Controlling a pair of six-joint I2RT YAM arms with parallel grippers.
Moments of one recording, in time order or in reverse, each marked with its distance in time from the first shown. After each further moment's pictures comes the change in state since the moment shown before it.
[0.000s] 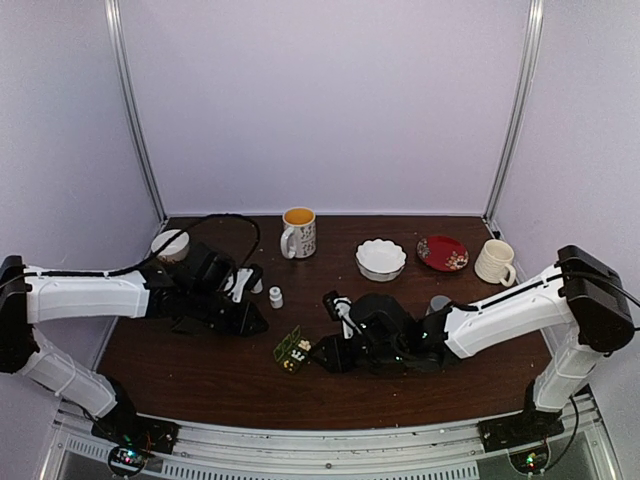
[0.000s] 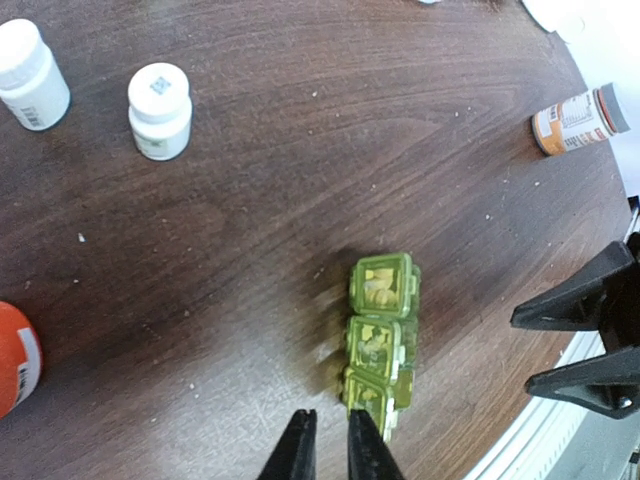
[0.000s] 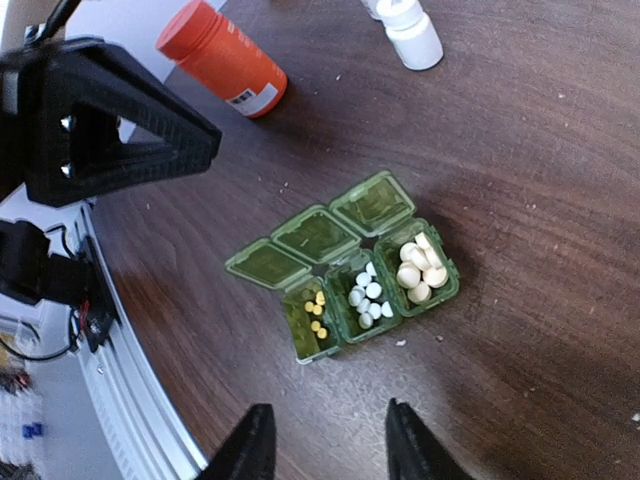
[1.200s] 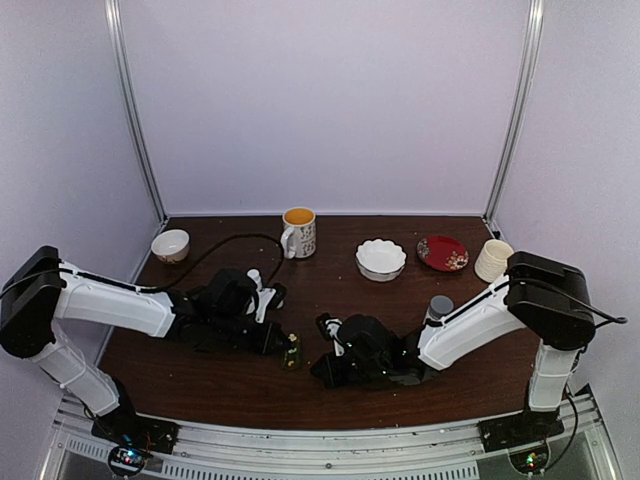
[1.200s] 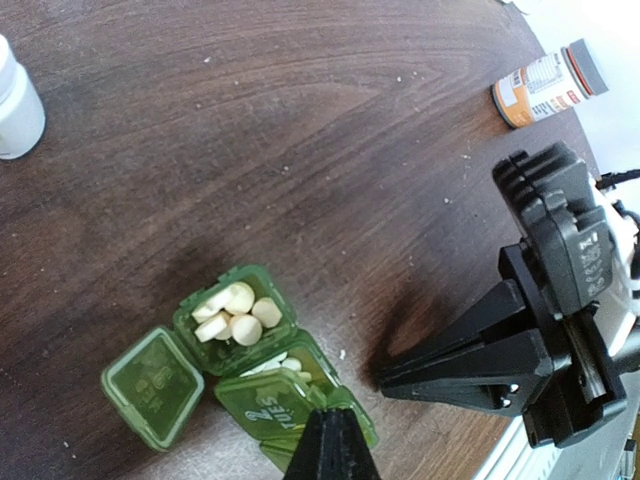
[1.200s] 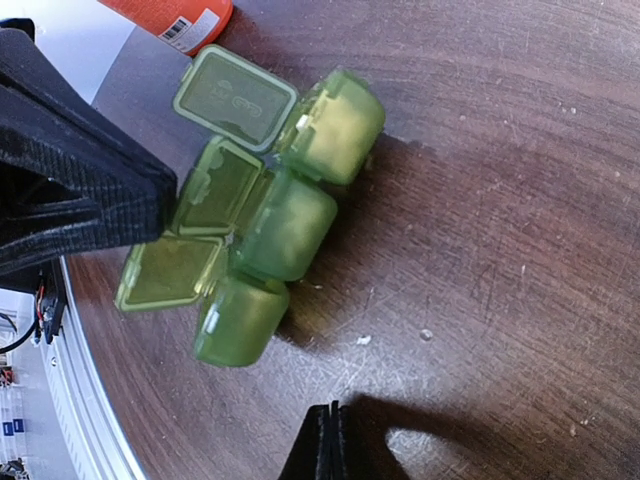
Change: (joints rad) left arm -0.130 0.146 -0.095 0.328 0.016 -0.085; right arm 0.000 0.217 -0.014 0.170 -0.051 0.027
